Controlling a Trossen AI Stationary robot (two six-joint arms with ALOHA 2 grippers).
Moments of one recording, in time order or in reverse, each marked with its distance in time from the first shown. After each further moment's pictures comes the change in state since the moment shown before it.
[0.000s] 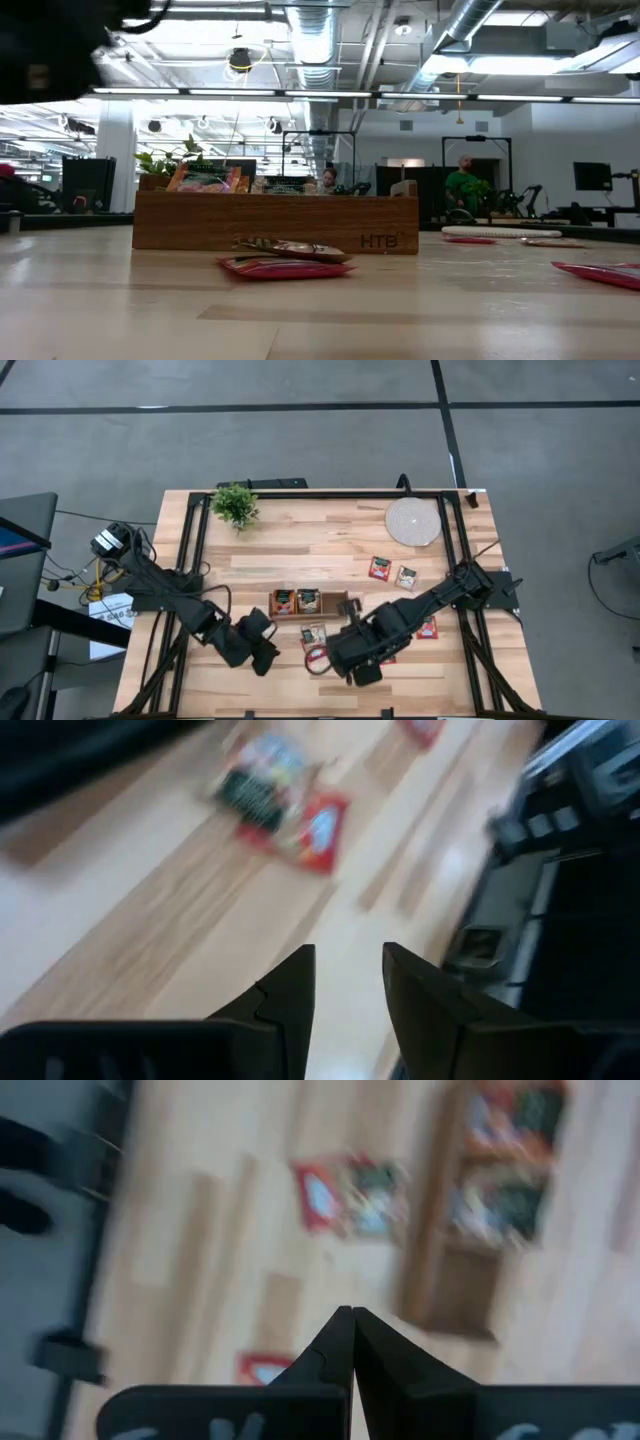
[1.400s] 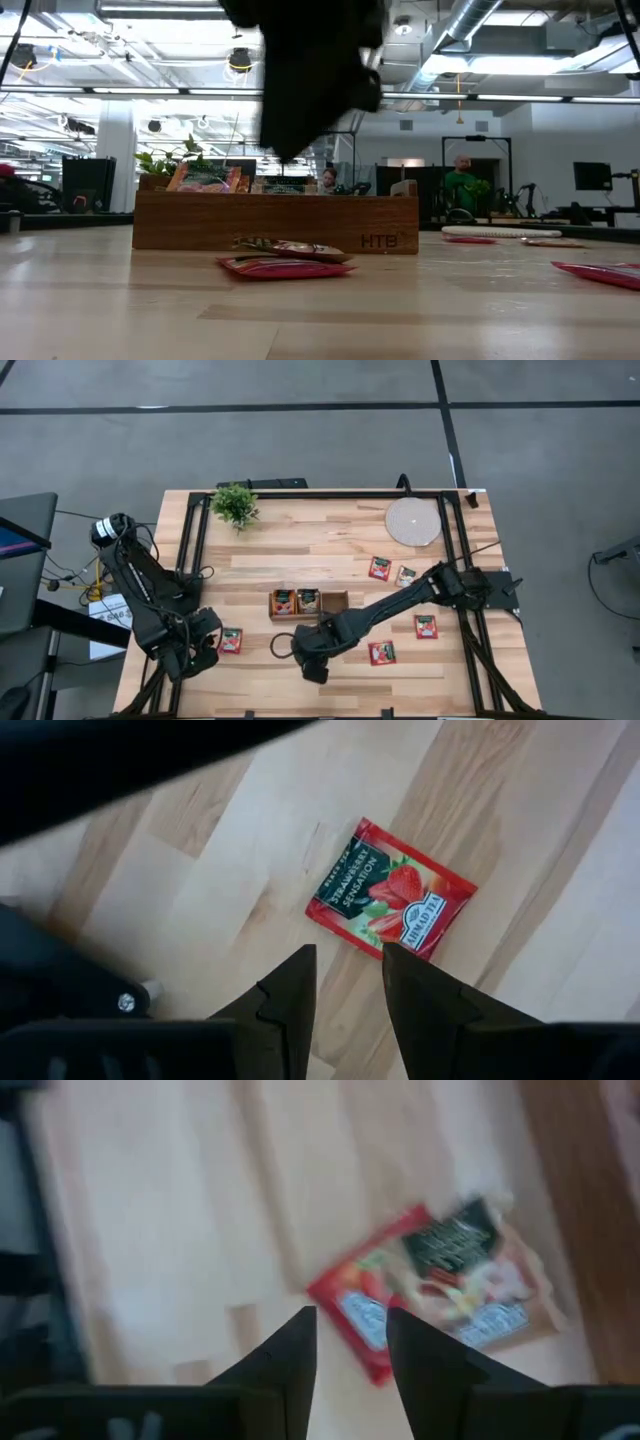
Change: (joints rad) left arm -0.397 -0.124 0.000 -0.892 -0.008 -0.229; right arm -0.132 0.183 -0.294 0.545 -0.130 0.415
